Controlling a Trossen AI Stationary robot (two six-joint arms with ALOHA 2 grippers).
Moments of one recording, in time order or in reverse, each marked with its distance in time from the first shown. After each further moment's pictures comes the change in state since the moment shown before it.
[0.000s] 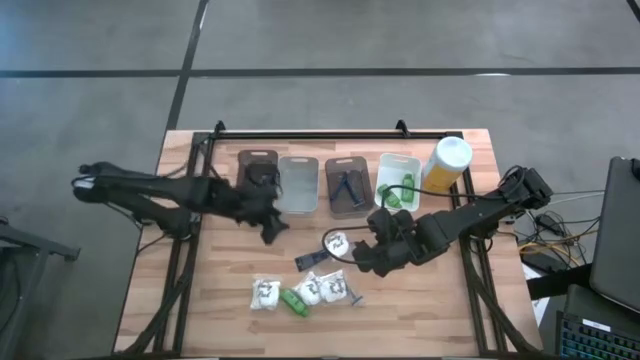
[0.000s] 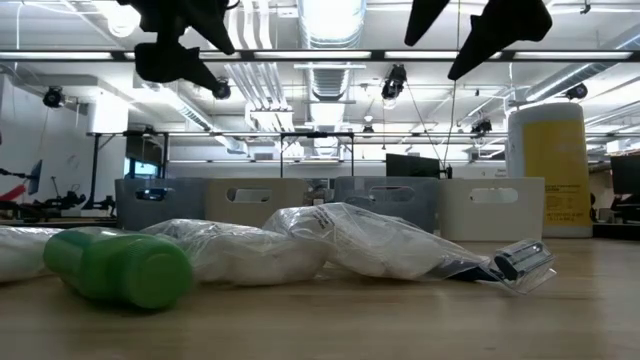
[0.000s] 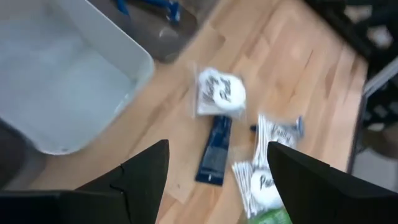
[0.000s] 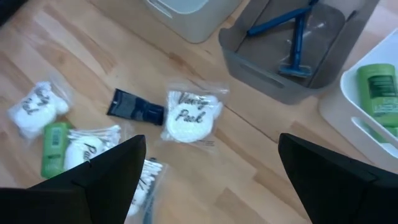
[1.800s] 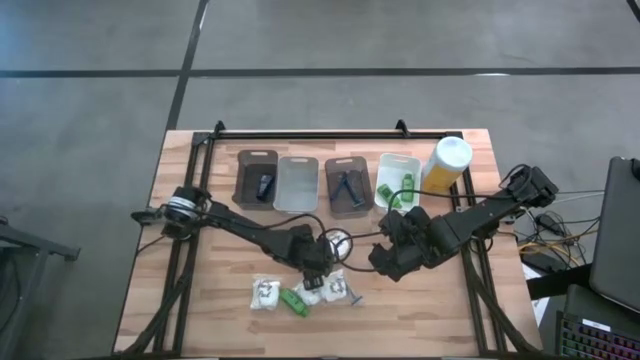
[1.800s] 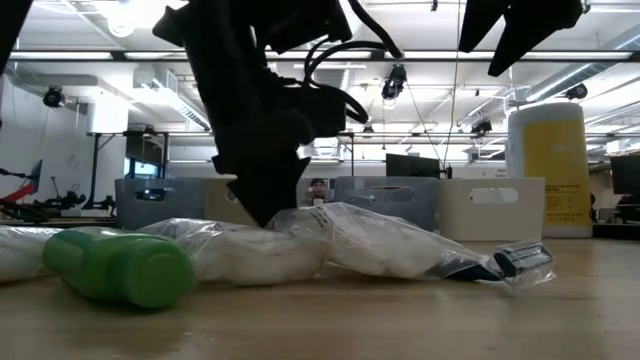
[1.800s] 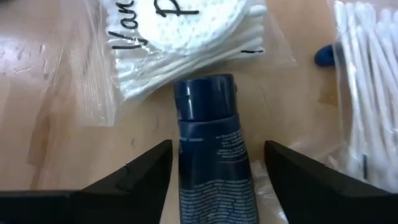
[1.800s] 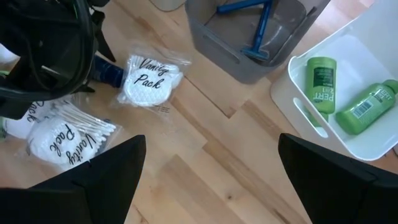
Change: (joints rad) left arm -0.156 0.825 0.321 0.051 -0.080 0.275; right arm 0.051 -0.045 -0.007 -0.196 -0.016 -0.036
